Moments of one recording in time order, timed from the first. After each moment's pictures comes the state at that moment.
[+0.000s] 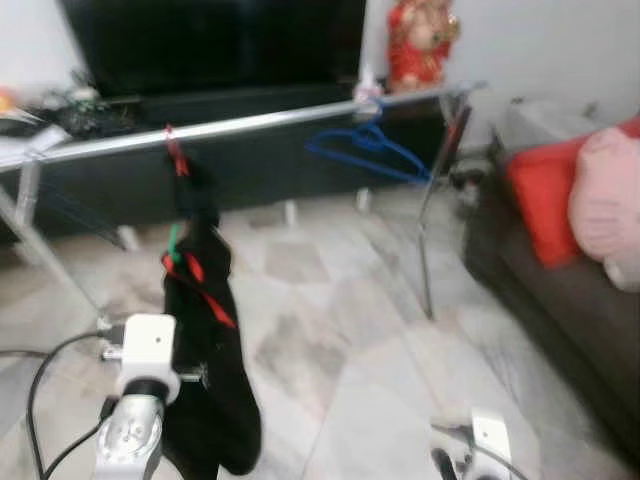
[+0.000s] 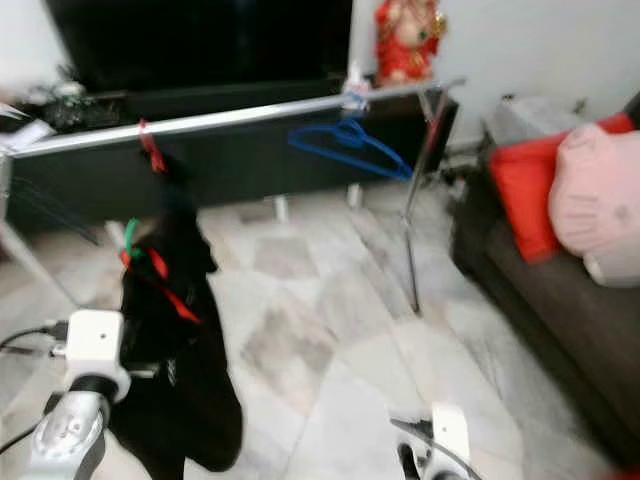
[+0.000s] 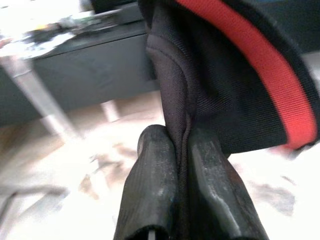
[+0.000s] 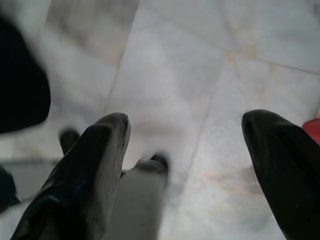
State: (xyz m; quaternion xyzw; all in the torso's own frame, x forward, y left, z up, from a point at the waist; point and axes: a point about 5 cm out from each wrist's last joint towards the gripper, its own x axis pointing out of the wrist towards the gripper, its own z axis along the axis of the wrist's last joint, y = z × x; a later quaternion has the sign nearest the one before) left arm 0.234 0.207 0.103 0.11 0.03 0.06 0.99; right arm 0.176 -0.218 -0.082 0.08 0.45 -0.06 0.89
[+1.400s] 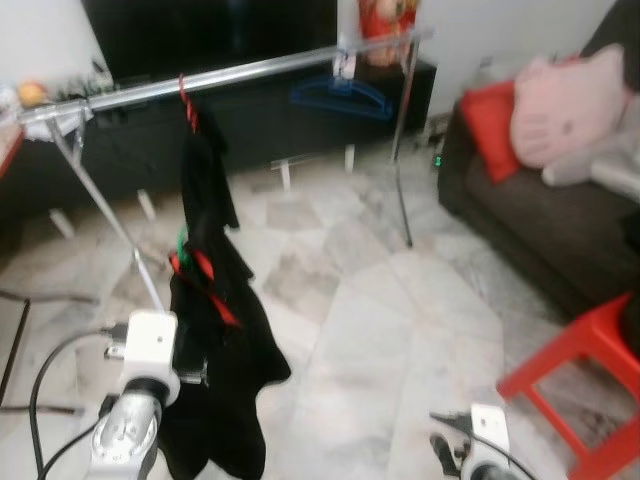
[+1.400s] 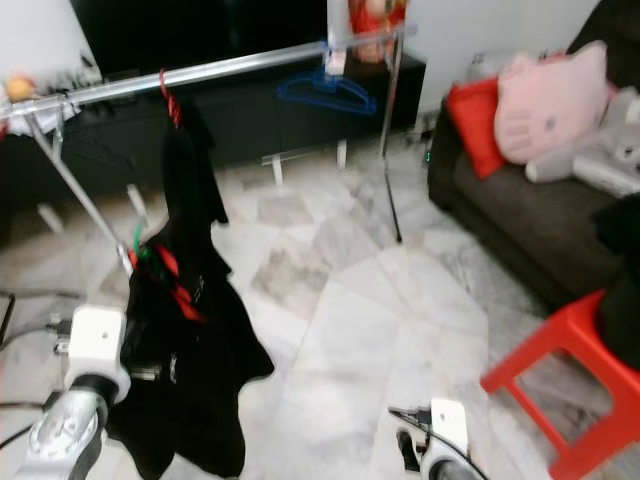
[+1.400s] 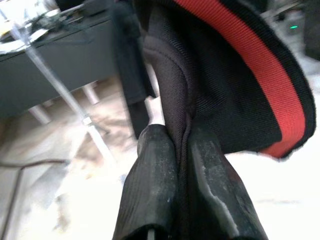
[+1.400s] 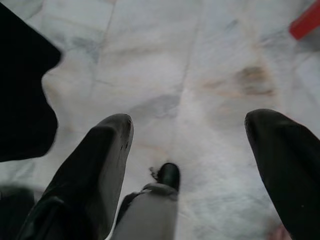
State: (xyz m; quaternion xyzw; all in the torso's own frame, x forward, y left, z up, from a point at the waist) left arm 0.235 0.204 0.097 0.10 0.06 0.00 0.99; right arm 0.191 -0.220 -0.072 0.06 0.41 -0.03 0.91
